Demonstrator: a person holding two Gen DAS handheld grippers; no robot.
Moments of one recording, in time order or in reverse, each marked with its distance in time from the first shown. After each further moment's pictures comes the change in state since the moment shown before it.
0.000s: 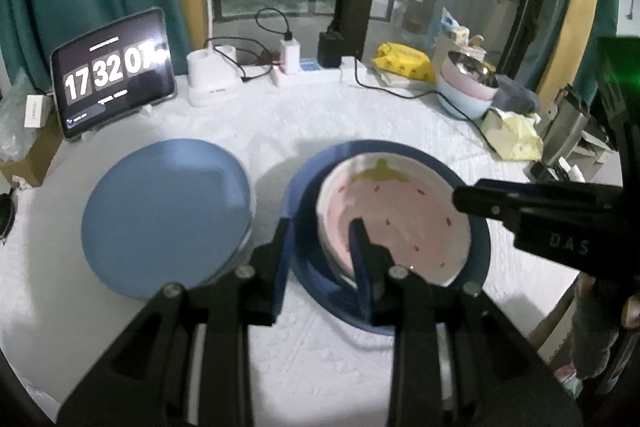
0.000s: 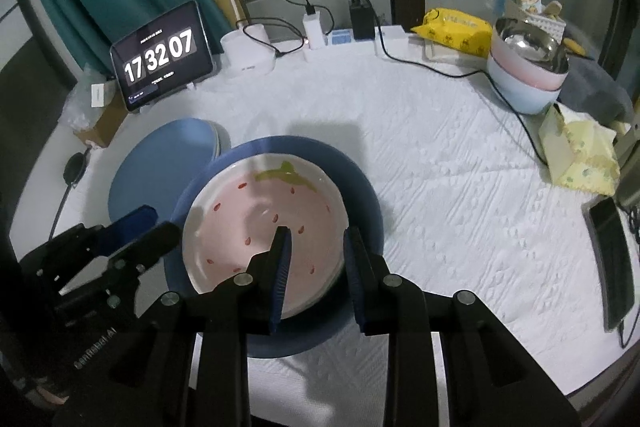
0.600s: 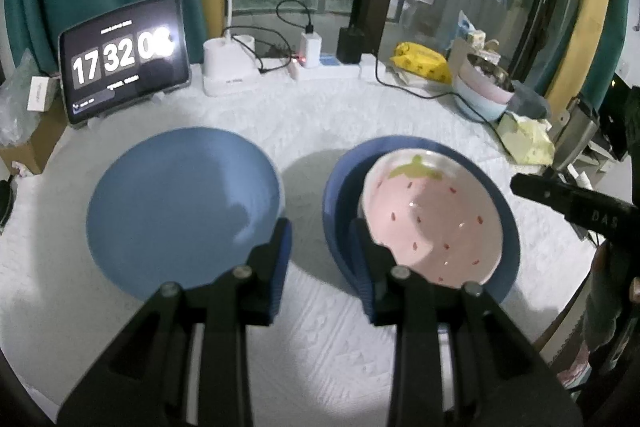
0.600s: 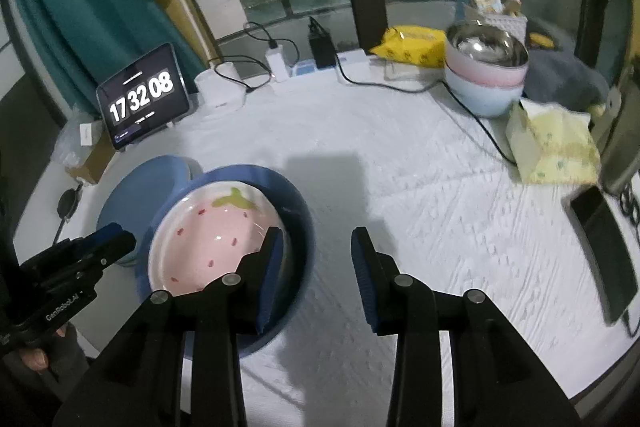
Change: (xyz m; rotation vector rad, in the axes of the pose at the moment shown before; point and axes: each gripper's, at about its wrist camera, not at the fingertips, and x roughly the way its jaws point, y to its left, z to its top) left arm 0.015 0.025 -0.007 -0.031 0.017 0.007; right arm -0.005 -0.049 -0.015 0.102 -0.107 -0.002
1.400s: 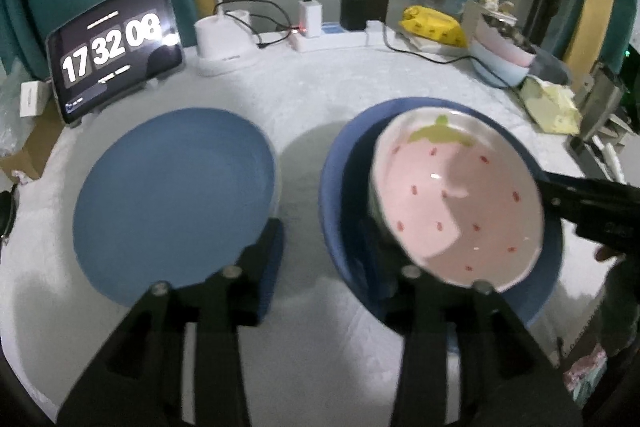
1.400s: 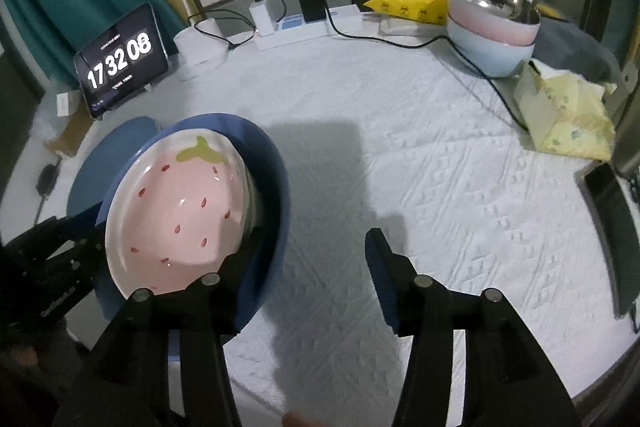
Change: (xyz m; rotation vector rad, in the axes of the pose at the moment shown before) left arm 0.039 -0.013 -0.005 0.057 0.075 0.093; right arm 0.035 -0.002 -0.010 -0.002 0.113 -0.025
